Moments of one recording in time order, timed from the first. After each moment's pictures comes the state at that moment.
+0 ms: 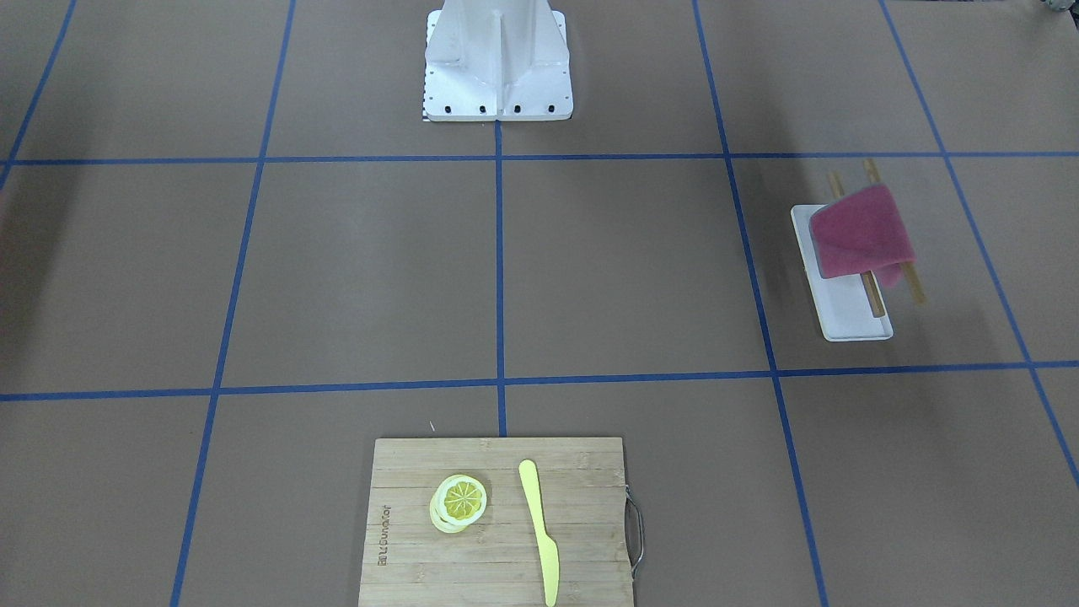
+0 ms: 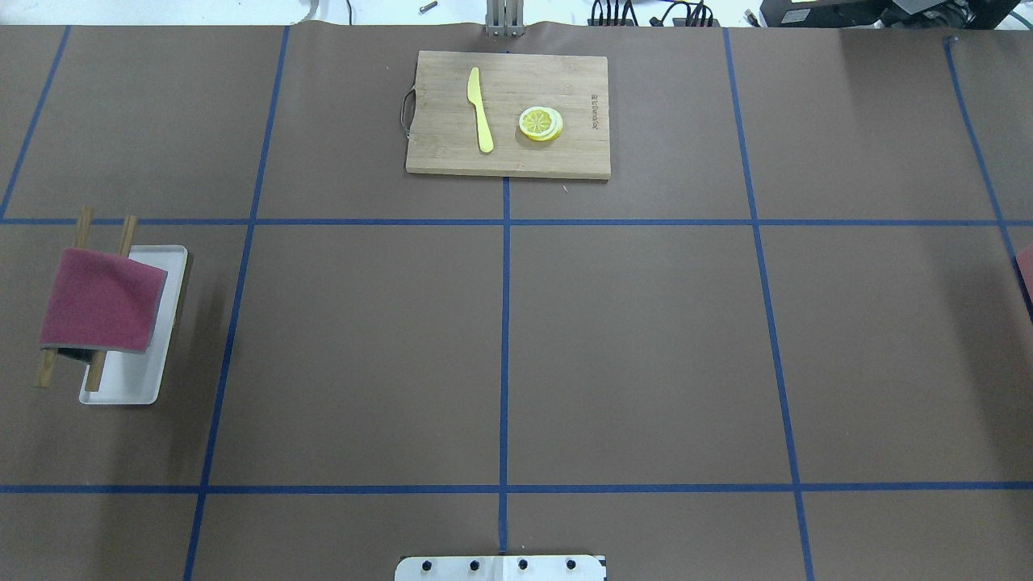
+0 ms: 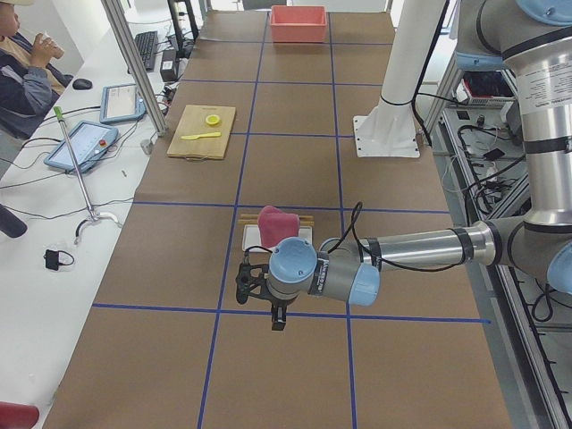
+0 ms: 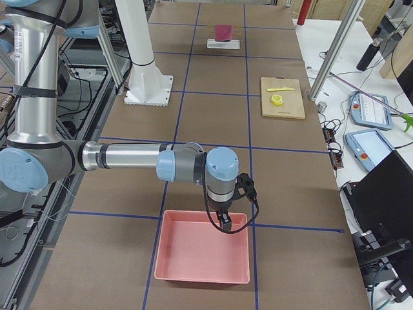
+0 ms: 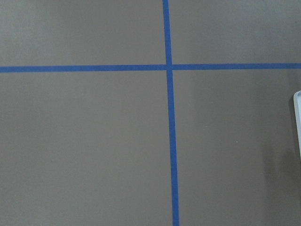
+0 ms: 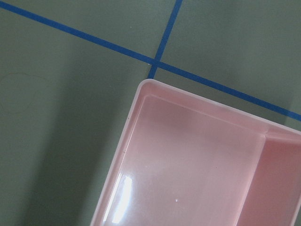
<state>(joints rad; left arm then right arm) -1.59 -1.32 -1.69 -1.92 -2.47 -0.21 1.65 -1.68 1.74 -1.66 2.30 -0.42</state>
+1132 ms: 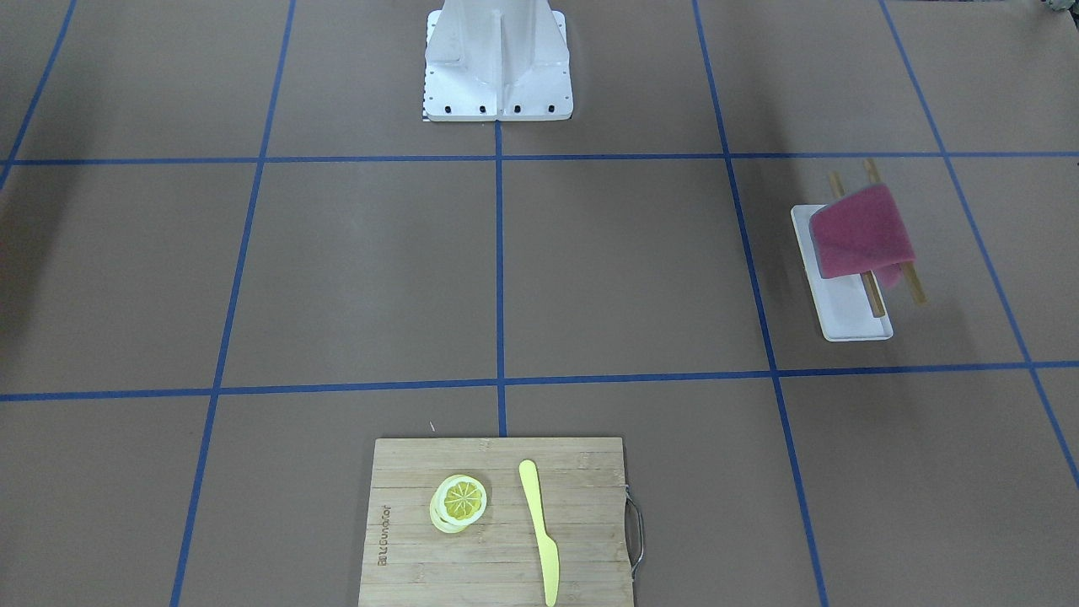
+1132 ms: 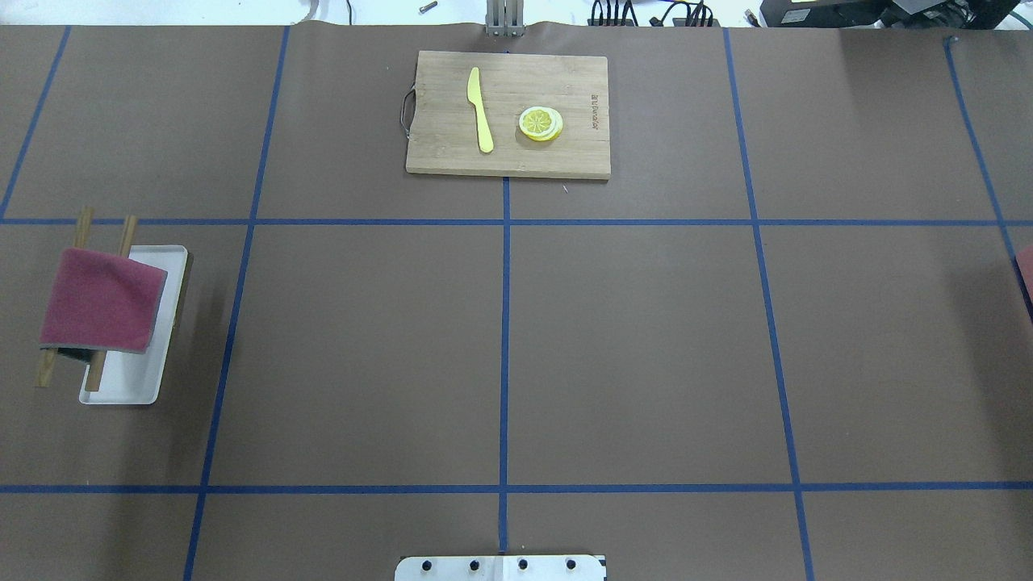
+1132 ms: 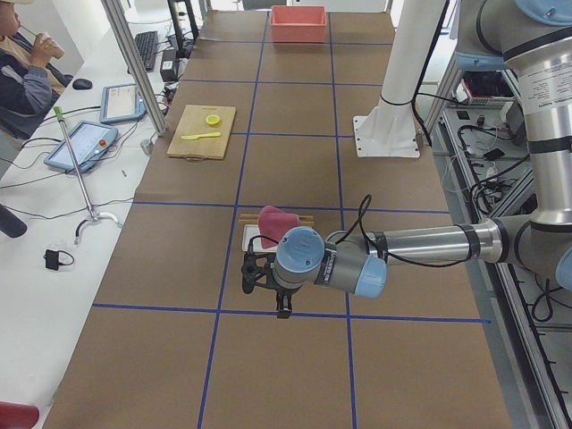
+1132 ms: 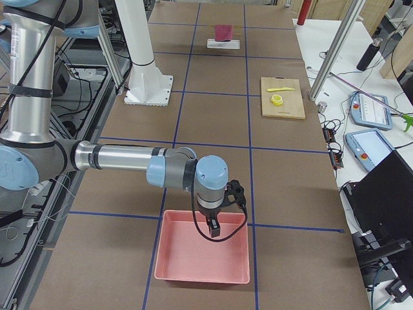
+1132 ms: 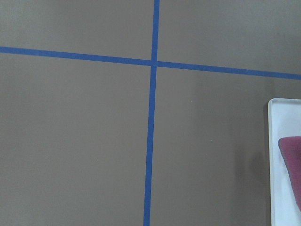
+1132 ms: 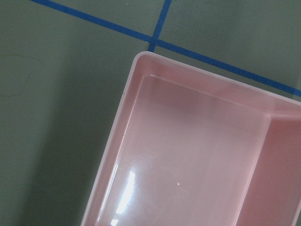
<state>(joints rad) -1.58 -1.29 -1.75 -1.94 -2.50 -0.23 1.65 -1.75 1.76 -1.66 2.32 -0.44</state>
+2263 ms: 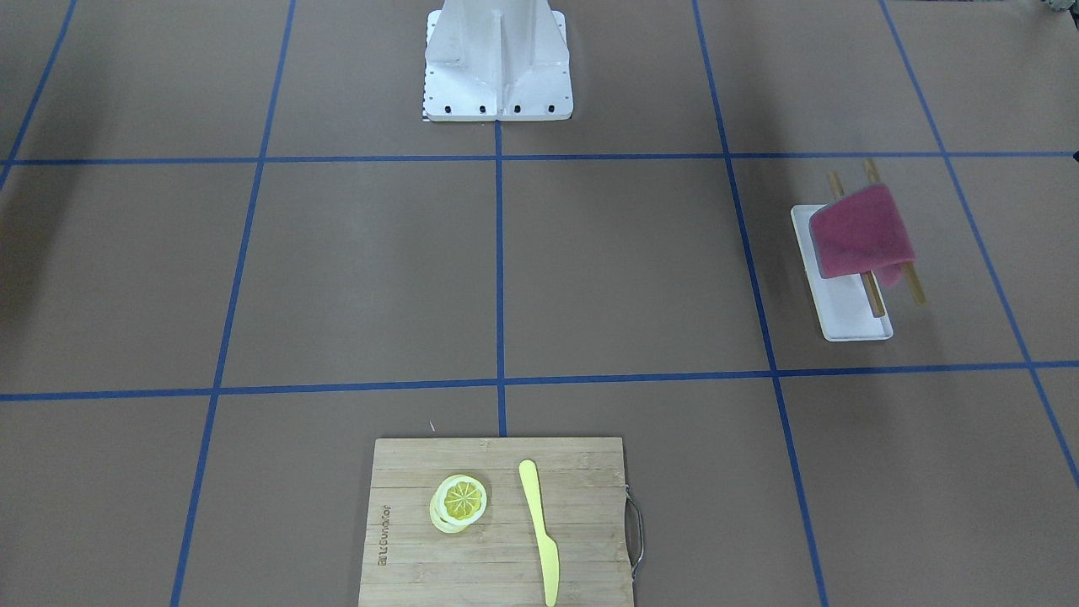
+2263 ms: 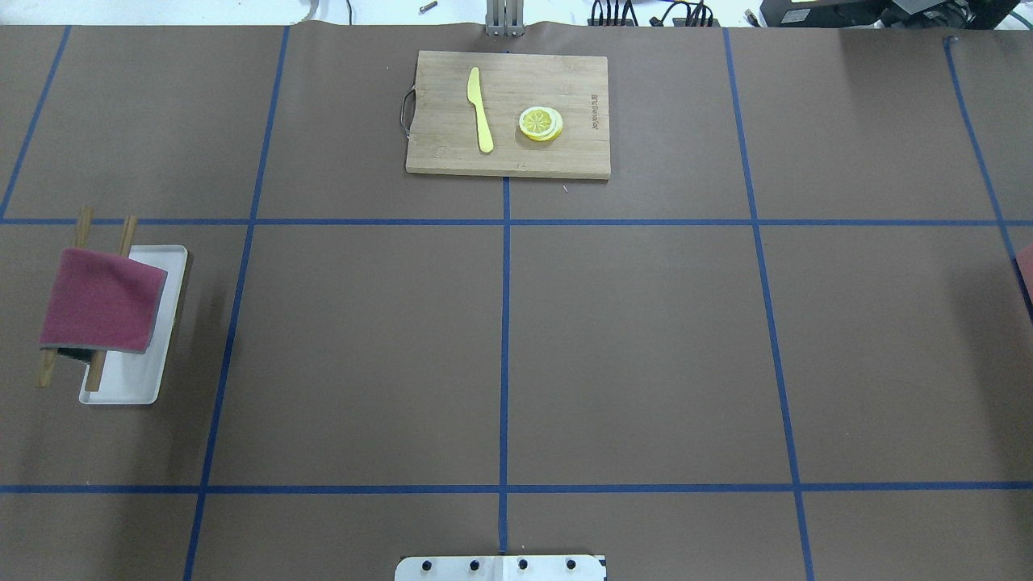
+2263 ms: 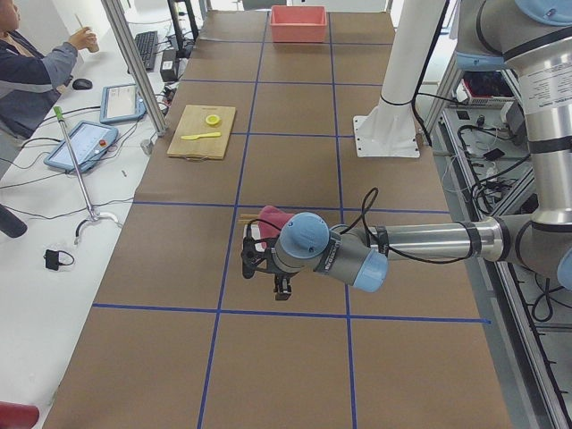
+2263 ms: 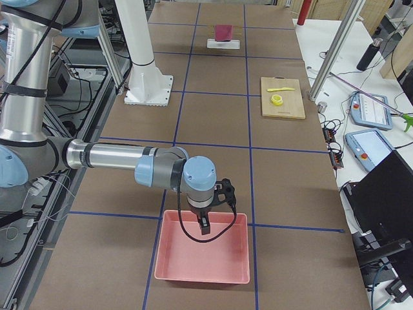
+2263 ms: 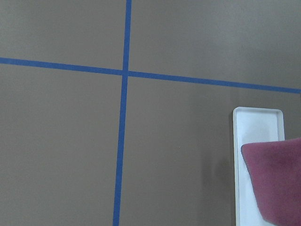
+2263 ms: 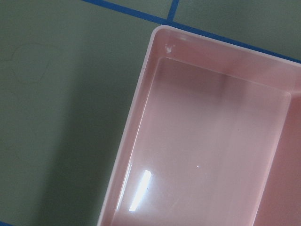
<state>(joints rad) -1.58 -1.28 -1.78 -2.08 -2.55 -0.44 1.66 -1.80 1.79 -1.66 2.35 -0.43</state>
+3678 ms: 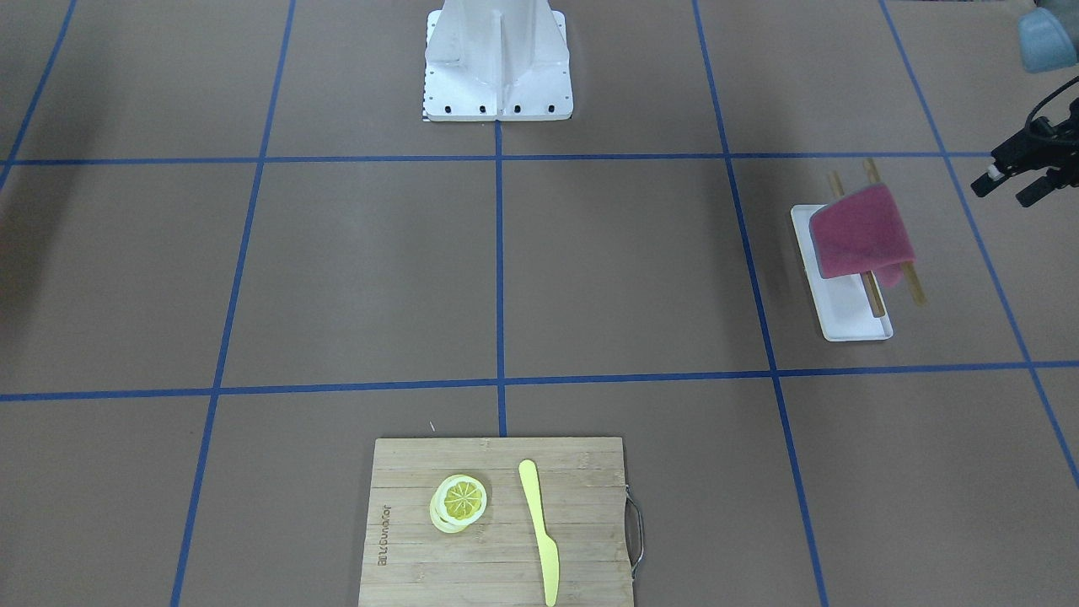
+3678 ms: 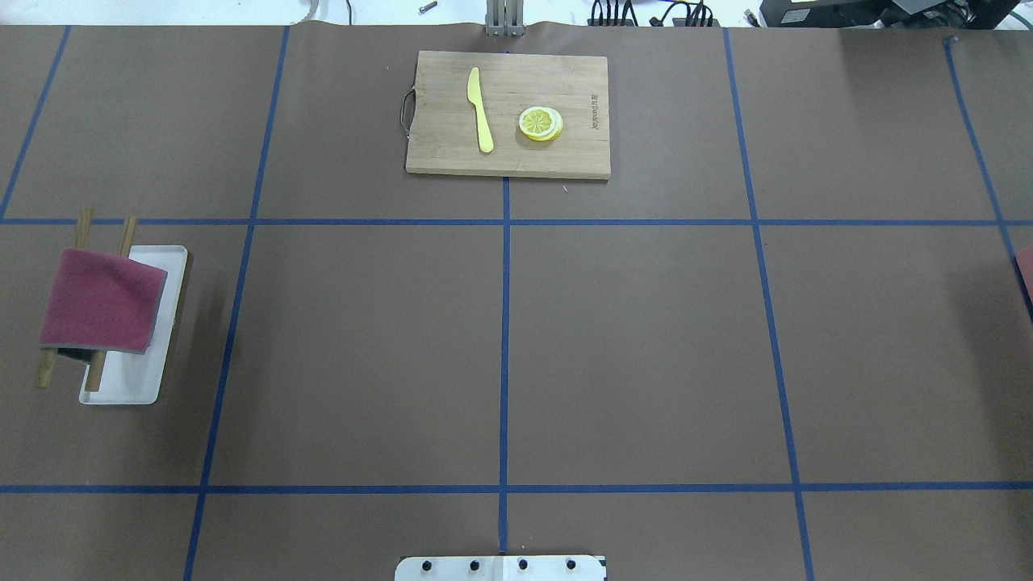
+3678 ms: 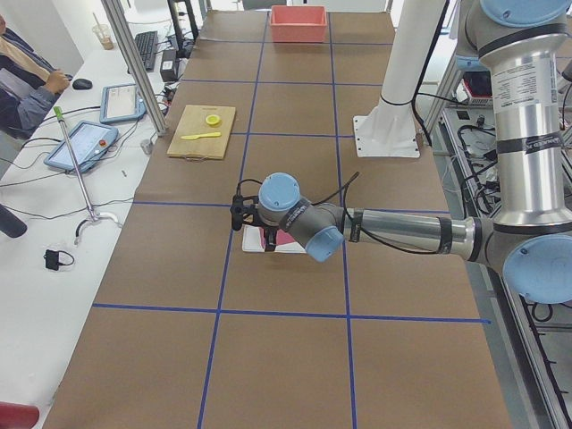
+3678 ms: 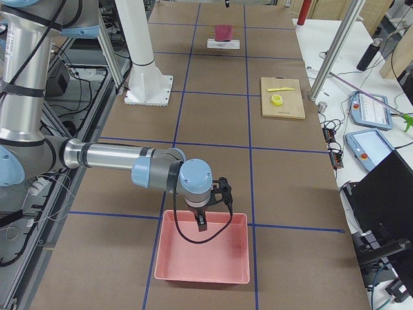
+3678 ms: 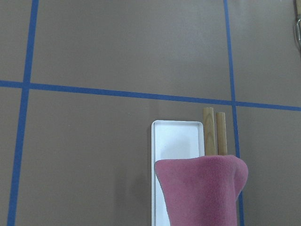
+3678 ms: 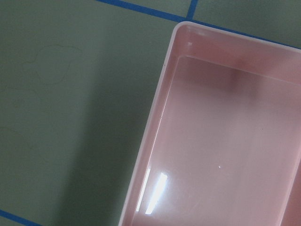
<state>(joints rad) -1.30 -1.41 -1.80 -2.23 -2.51 -0.78 1.66 -1.82 1.80 -1.66 2.42 -0.44</state>
